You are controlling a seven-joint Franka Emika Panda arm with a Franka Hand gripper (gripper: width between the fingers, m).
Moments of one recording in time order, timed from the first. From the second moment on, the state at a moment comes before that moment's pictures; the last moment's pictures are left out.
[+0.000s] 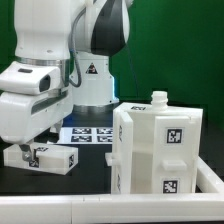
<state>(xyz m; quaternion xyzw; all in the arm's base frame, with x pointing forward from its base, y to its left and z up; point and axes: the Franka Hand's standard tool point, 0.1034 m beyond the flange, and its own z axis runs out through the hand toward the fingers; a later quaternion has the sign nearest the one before) 0.482 -0.117 0.024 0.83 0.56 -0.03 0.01</state>
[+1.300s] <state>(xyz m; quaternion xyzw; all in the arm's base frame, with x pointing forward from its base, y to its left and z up) 0.484 -0.106 0.056 0.84 0.54 -0.05 -0.01</state>
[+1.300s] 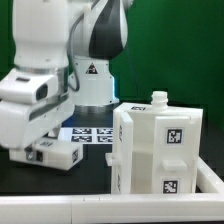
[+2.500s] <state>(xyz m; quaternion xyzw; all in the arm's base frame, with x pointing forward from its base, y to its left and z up) 0.573 -0.014 0.198 0.86 0.50 -0.06 0.01</state>
